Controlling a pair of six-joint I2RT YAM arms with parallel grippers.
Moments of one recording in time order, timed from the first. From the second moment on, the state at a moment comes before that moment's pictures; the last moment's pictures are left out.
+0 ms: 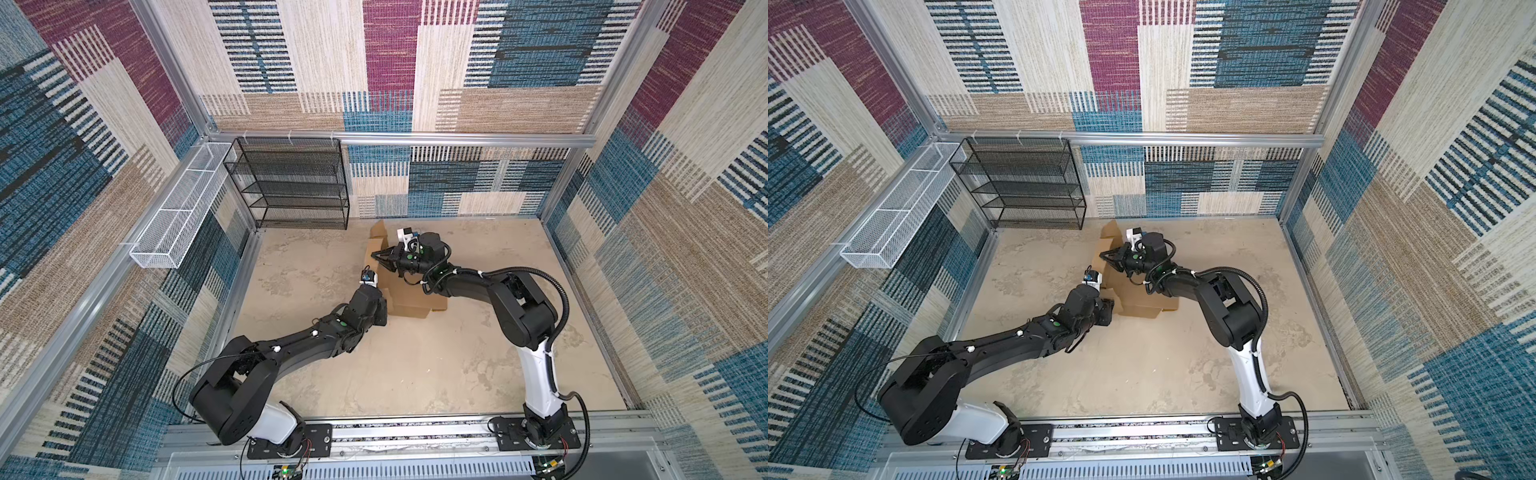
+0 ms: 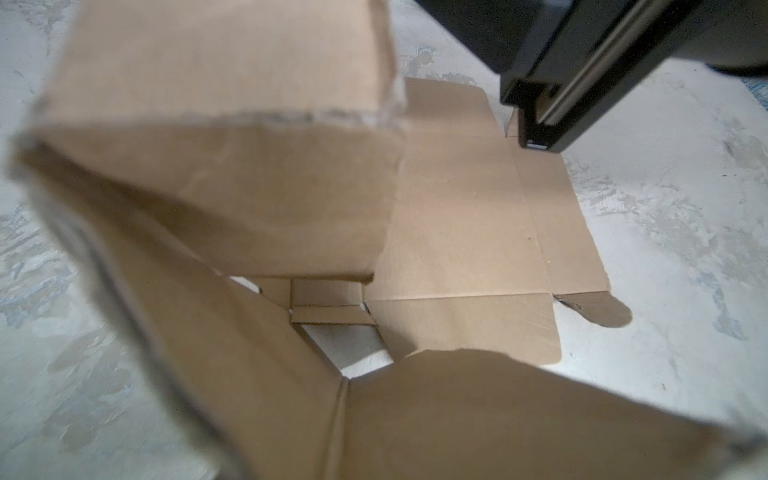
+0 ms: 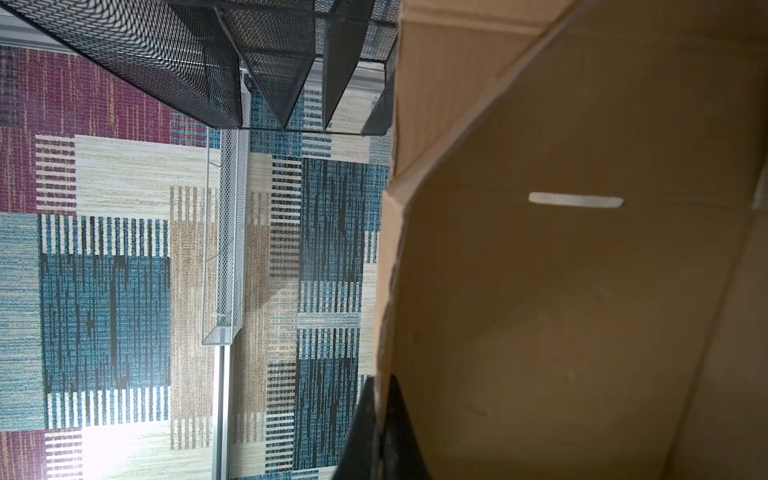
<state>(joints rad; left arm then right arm) -0.69 1.47 0.72 0.06 -0.26 -0.45 0.55 2.15 1.39 0.60 -0.65 1.33</state>
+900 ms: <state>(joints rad) -0.78 1.61 0.80 0.08 -0.50 -0.60 0.56 2.12 1.32 0.67 -0.68 1.34</state>
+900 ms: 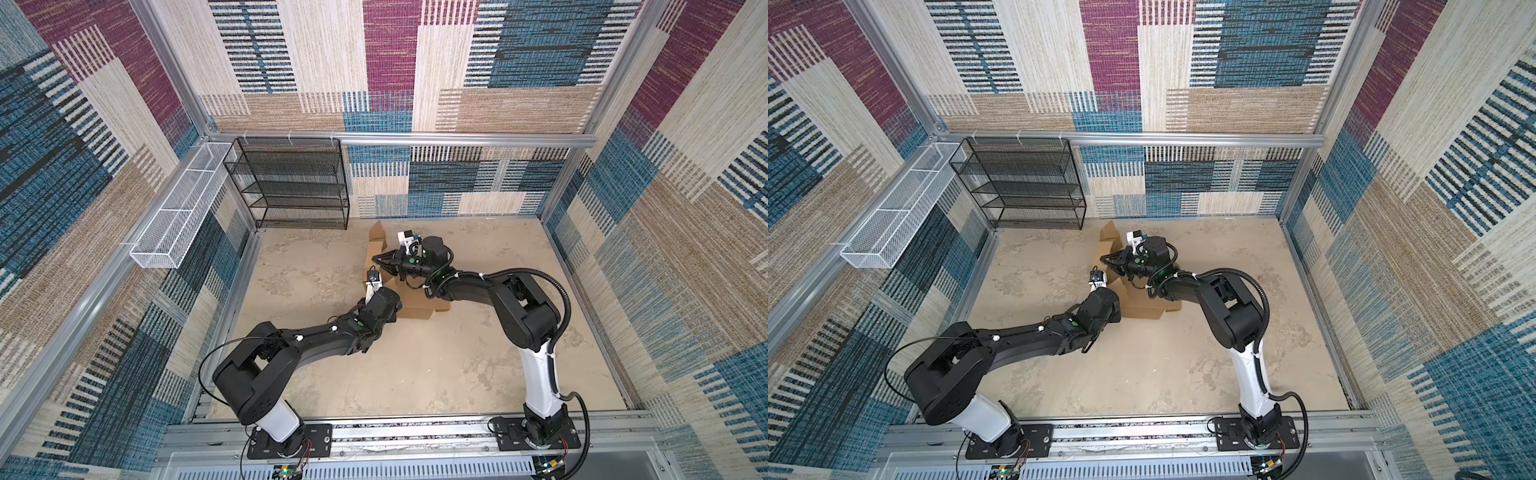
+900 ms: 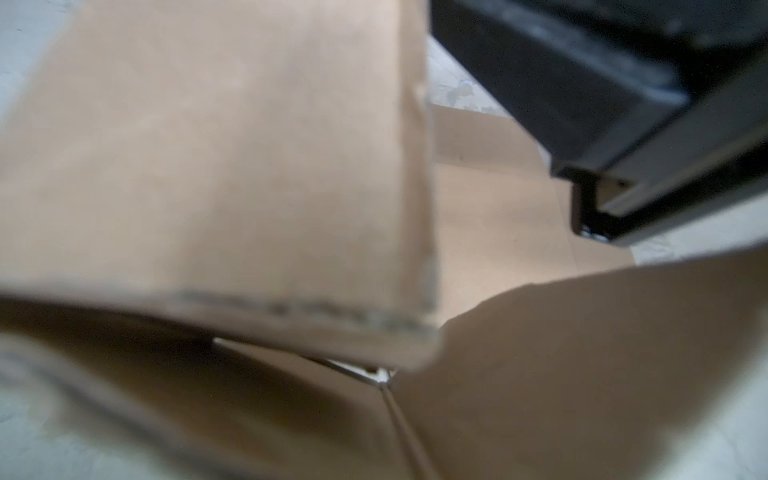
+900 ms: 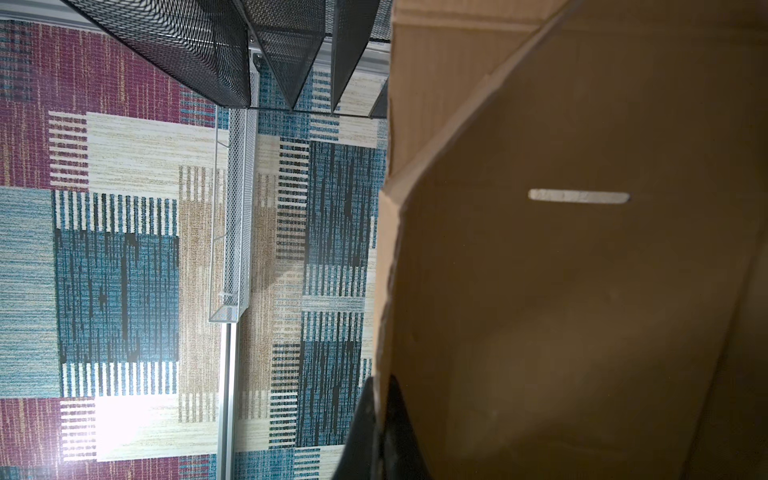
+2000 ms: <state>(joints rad) -0.82 1.63 0.80 0.11 -0.71 -0.63 0.62 1.96 1.11 0.75 -0.40 1.44</state>
